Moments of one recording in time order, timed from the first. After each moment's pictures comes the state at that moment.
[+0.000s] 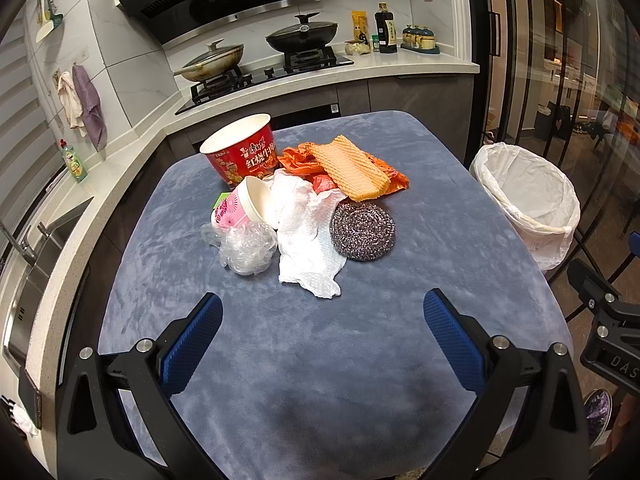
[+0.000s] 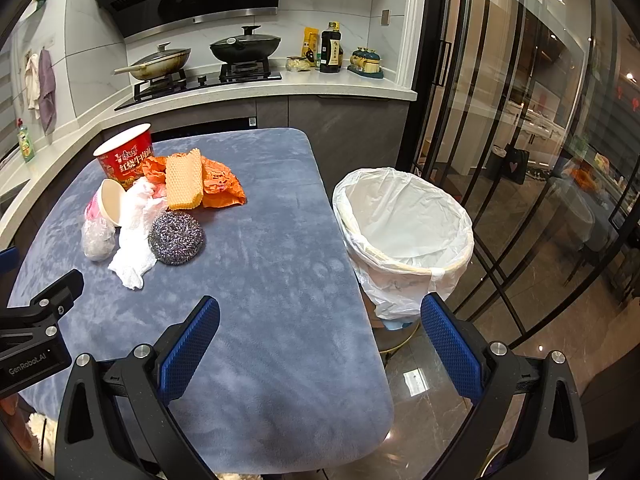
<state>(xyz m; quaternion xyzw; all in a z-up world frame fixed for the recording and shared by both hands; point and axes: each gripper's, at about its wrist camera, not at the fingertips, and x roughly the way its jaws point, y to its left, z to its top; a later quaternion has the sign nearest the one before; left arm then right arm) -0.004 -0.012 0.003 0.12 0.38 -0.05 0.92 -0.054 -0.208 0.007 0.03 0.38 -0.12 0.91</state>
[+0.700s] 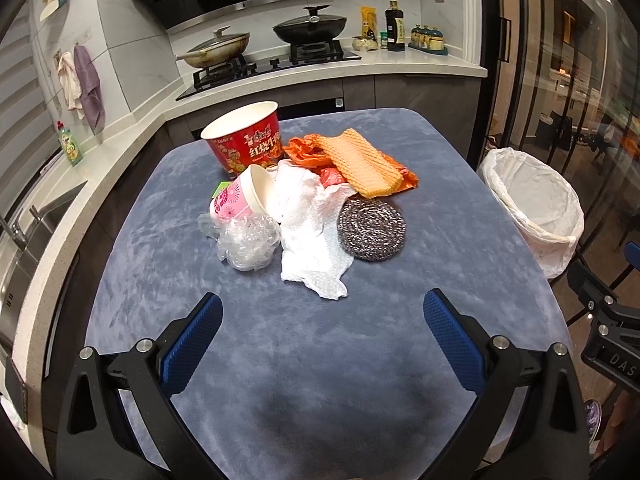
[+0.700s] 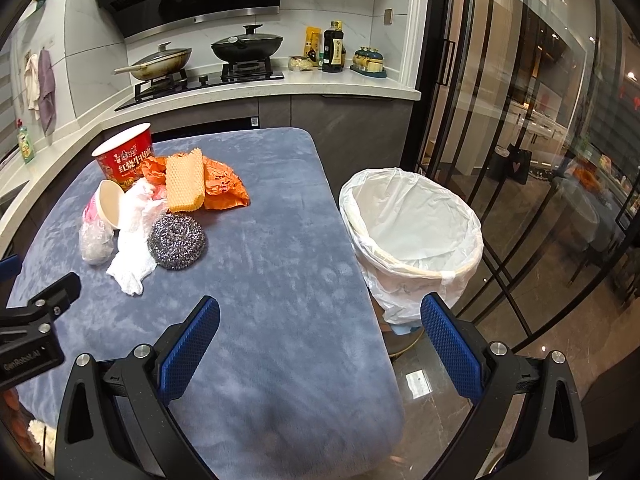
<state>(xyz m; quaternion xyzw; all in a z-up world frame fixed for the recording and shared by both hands) 0.013 0.005 -0.010 0.09 0.39 -0.05 0.91 -0.034 -0.200 -0.007 0.02 0.38 -0.12 0.92</state>
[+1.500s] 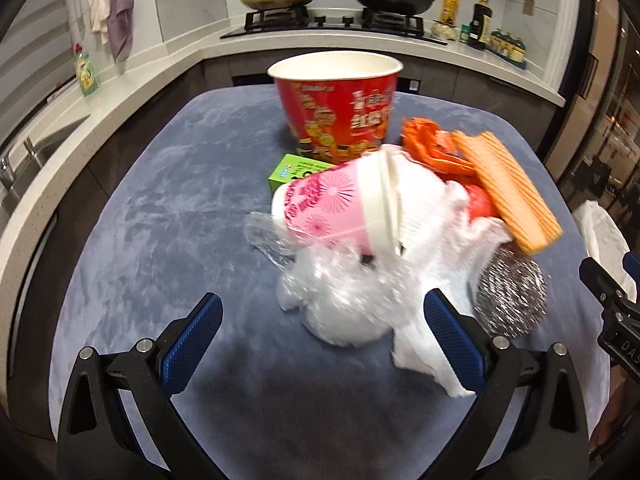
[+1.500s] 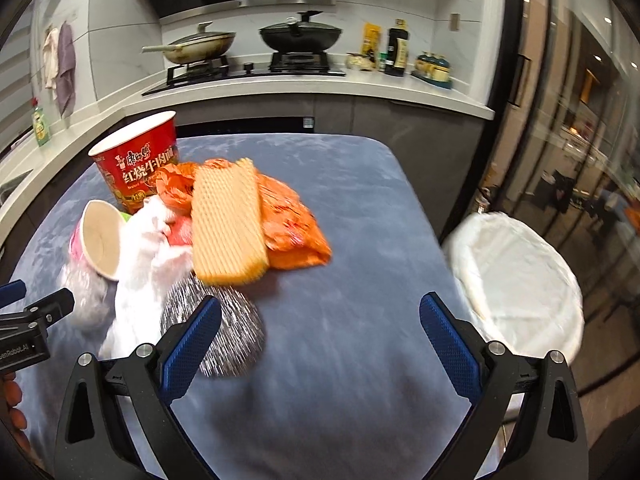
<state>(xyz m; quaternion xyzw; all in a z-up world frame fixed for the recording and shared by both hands) 0.148 0.106 -0.073 -0.01 0.44 0.01 0.90 0.128 -0.136 -0.054 0.00 0.38 -0.04 0.92</state>
